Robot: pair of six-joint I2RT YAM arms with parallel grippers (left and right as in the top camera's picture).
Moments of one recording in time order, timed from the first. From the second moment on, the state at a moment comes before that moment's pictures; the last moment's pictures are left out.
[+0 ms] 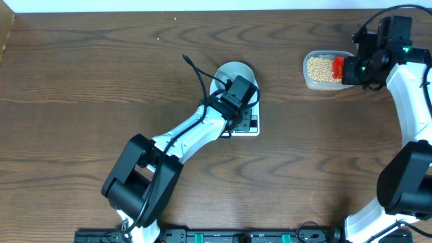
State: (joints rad) left arm -0.64 1.89 1.22 -0.52 -0.01 -0.48; right arm -0.14 1.83 1.54 -0.87 -0.16 -0.08
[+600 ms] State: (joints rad) left arm -0.64 1.92 1.21 -0.49 -0.01 -0.48; right arm -0.14 1.83 1.54 -0.87 -0.16 -0.08
